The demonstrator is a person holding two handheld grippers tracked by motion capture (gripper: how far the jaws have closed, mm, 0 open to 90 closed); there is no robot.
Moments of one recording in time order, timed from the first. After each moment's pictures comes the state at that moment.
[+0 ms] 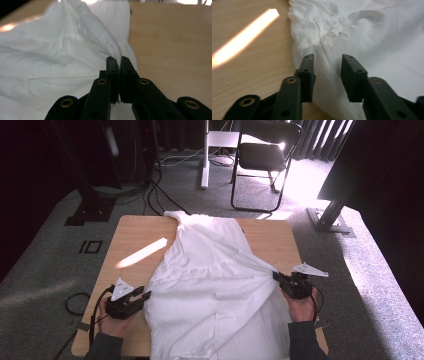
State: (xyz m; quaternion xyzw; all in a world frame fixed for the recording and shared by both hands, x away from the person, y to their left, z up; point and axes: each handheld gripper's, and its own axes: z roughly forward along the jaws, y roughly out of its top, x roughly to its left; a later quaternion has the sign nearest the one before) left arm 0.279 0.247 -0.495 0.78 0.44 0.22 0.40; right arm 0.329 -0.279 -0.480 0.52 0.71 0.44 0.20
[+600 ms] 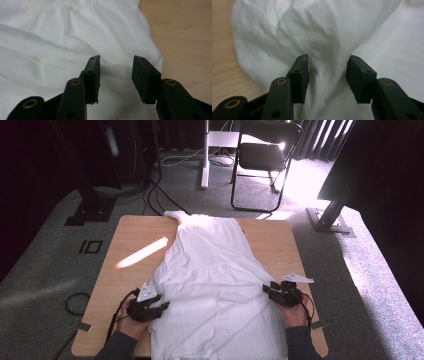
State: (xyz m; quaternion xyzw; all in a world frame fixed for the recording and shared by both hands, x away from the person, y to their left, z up) left arm 0.296 0.204 -0.542 0.84 0.40 0.16 0.34; right arm 0.333 -0.265 -0.531 0.51 0.74 0.40 0.17
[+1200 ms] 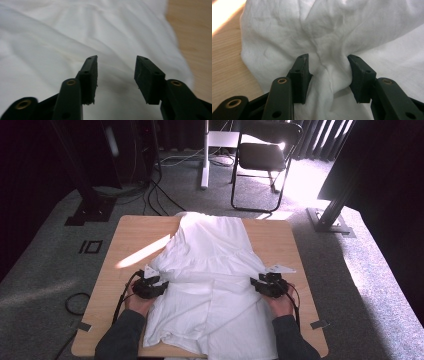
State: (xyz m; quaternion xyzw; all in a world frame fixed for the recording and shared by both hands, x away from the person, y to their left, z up) left arm 0.369 0.215 -0.550 0.80 0.45 0.20 0.34; right arm 0.360 -0.223 -0.520 0.47 0.76 0.41 0.18
